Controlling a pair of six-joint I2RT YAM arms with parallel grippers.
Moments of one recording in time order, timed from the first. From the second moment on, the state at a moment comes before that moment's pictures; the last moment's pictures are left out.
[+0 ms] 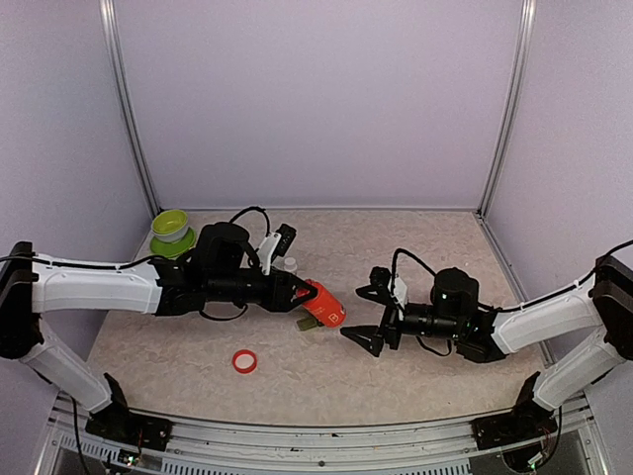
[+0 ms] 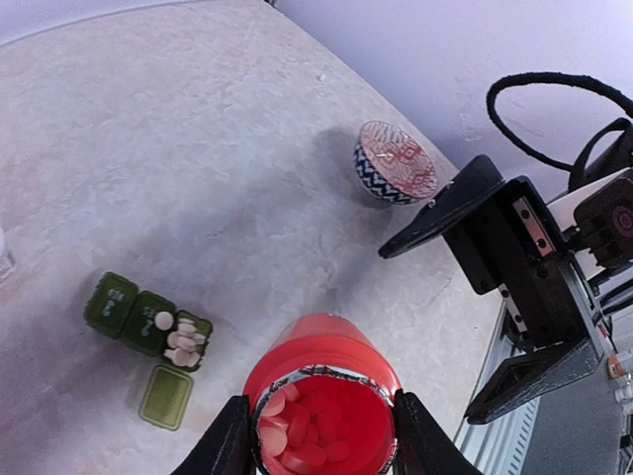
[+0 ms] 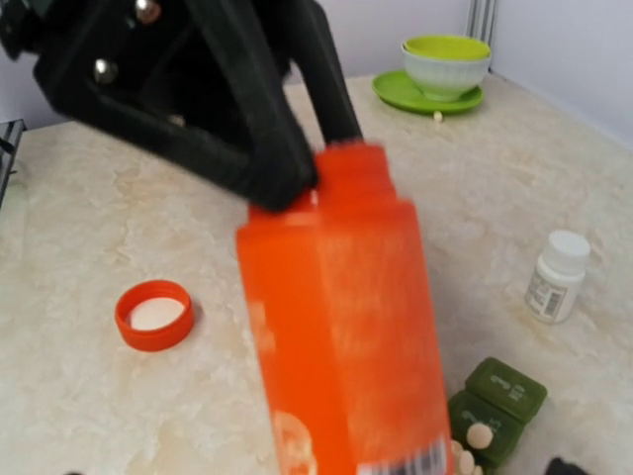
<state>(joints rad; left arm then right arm) -0.90 1.48 0.89 0.13 0.26 -0.41 0.89 1.42 0.43 0.82 -0.33 -0.08</state>
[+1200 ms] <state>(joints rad) -0.89 1.58 0.94 -0.16 -0.30 -0.32 0.99 1.86 1.02 0.20 0.18 0.16</state>
